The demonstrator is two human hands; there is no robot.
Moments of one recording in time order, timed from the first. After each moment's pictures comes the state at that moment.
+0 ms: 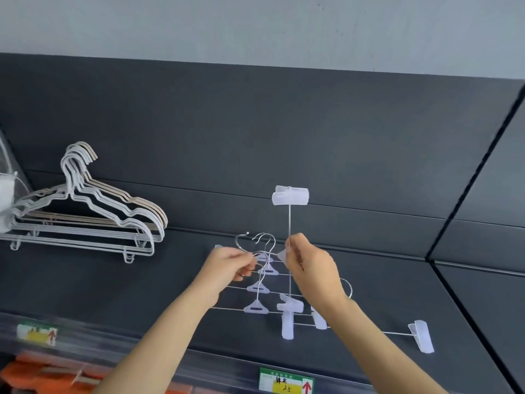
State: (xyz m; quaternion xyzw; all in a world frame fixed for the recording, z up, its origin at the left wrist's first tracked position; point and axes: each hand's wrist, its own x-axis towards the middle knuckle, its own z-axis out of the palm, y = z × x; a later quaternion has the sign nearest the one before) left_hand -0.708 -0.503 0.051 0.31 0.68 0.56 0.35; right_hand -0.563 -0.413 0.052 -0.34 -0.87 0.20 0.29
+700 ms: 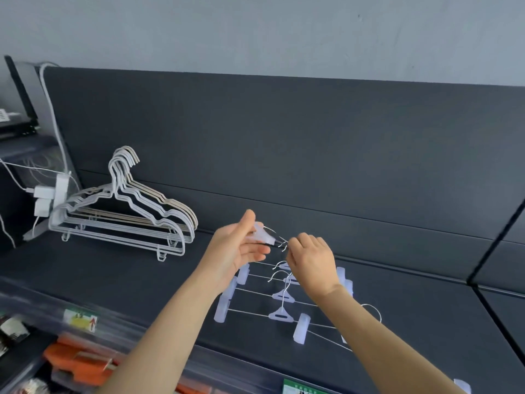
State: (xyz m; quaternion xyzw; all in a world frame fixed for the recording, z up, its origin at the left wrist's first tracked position) left_hand -0.724 -0.525 0.101 0.27 0.55 0.70 0.36; right_hand -0.629 -0.392 0.038 -0.22 -0.90 -0.12 0.36
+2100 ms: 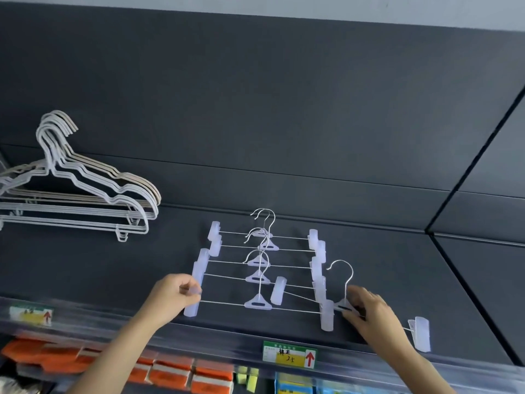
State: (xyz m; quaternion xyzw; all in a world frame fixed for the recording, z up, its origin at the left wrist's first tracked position) left_hand -0.776 -0.577 -0.042 0.37 0.83 0.33 0.26; right_hand -0.449 -0.398 -0.062 -0.47 -0.85 0.21 0.14
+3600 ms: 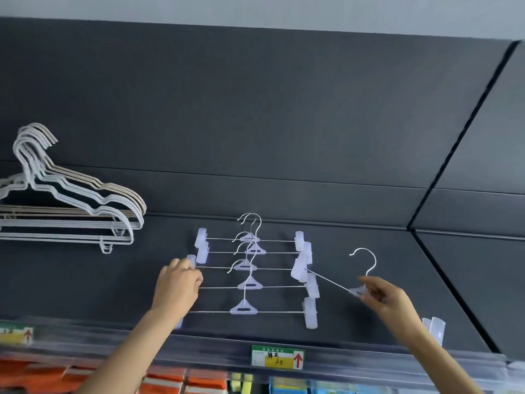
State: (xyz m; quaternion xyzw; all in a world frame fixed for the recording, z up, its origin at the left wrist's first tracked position) left_hand -0.772 -0.531 -0.056 0.54 0.83 0.11 -0.08; right_hand -0.411 -0.363 -0.051 -0.47 -0.76 0.35 0.28
